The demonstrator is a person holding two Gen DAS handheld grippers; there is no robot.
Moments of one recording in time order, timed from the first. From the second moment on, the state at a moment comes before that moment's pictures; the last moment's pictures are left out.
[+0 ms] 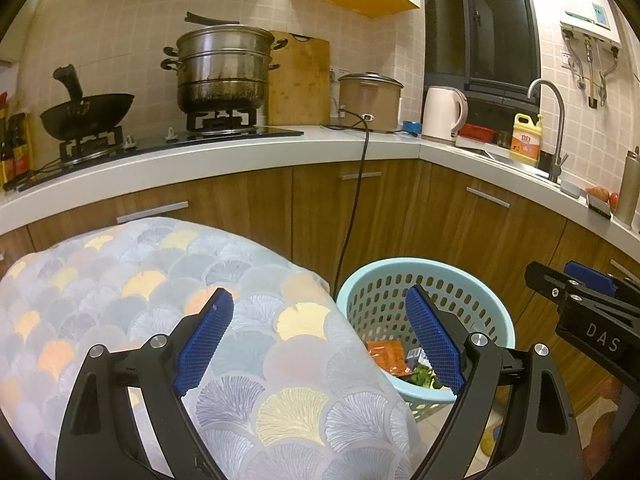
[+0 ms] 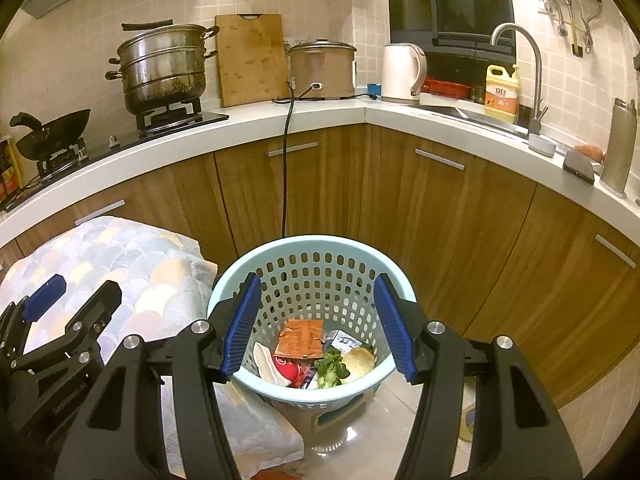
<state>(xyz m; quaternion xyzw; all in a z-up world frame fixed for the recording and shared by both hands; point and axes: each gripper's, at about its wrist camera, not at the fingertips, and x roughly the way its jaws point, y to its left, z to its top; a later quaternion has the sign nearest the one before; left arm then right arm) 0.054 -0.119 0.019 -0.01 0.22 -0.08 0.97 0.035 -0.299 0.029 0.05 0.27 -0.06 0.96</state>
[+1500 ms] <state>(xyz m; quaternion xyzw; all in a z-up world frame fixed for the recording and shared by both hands) 0.054 -0.116 0.021 -0.01 0.22 -0.07 0.97 0.036 -0.302 0.027 0.04 0.27 -0.07 0.96</state>
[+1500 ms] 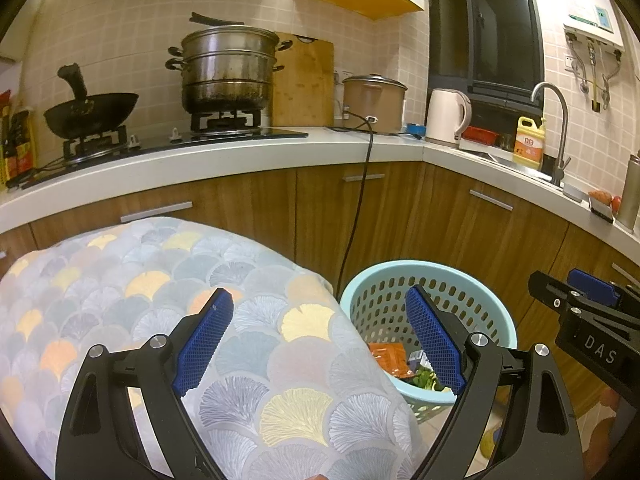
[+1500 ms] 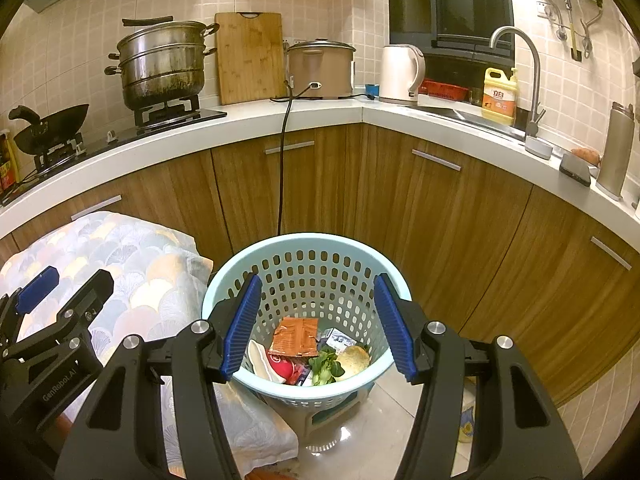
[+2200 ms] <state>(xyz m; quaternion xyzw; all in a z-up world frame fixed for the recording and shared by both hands) 0.053 -0.116 0.021 -0.01 0.22 -0.07 0.97 0.036 -0.302 0.024 0.04 0.27 -0.06 0.96</state>
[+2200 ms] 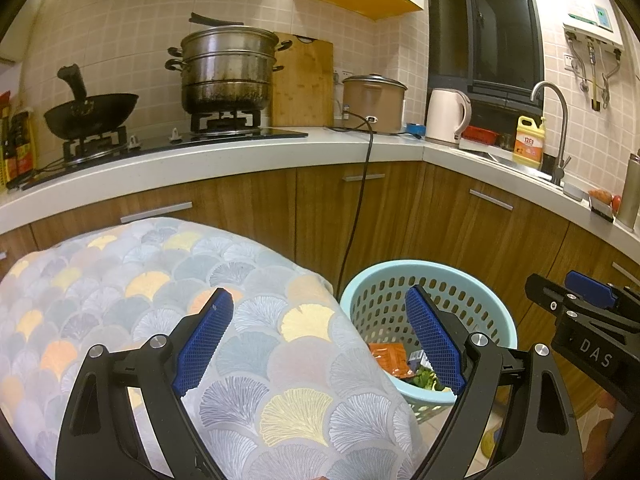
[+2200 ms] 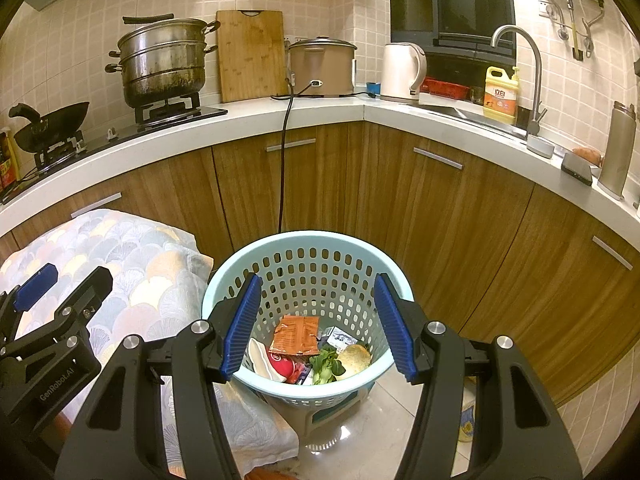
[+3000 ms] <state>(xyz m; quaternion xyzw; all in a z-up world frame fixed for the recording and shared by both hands) 0.055 -0.114 0.022 -0.01 0.22 -0.06 0.97 0.036 -0.302 0.023 0.04 0.28 -0.06 0.96</state>
